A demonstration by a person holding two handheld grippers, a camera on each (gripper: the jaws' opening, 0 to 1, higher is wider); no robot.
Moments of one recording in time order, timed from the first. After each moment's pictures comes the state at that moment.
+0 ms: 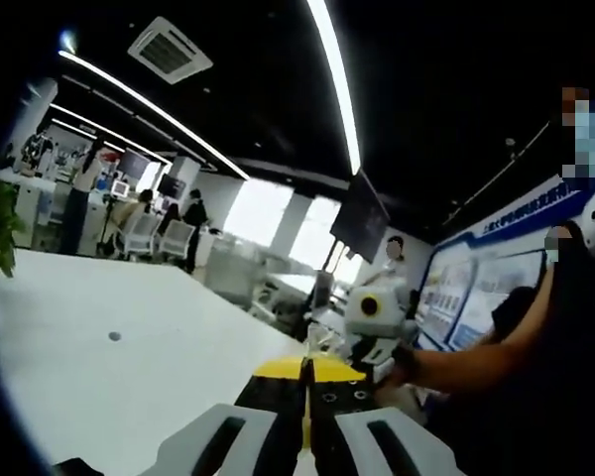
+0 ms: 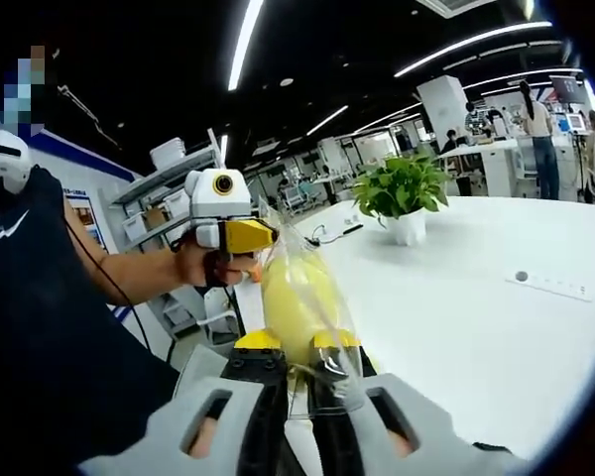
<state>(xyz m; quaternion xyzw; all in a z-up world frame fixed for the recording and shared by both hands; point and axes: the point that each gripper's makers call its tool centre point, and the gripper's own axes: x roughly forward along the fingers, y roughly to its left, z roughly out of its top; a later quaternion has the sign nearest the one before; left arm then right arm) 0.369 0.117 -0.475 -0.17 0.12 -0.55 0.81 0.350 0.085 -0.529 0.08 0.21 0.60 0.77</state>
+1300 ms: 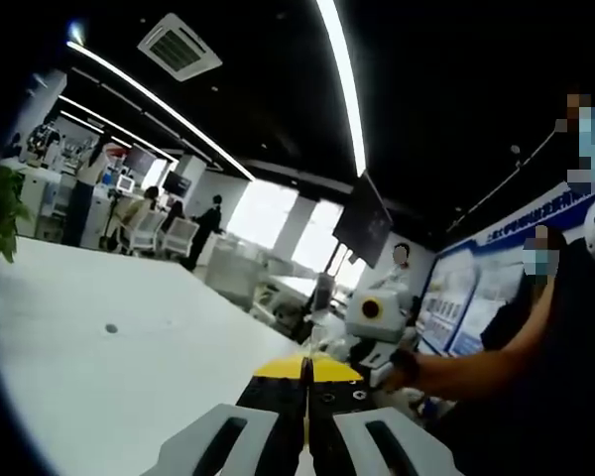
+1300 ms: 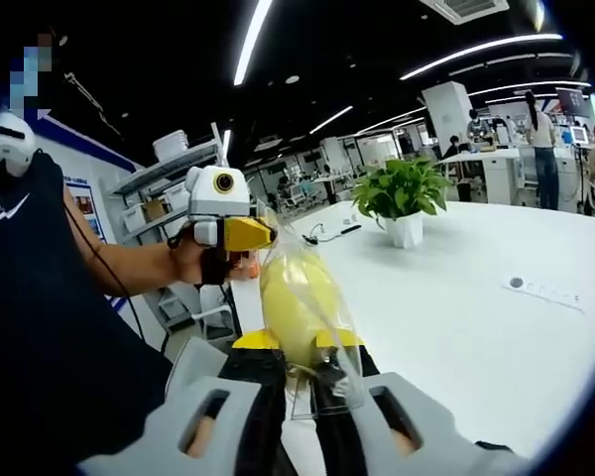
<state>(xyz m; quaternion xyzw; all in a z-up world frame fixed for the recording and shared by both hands) 0.365 0.109 -0.478 -0.18 0.12 -0.54 0.82 0.348 0.076 -0.534 0.07 0.19 0.60 0.77</state>
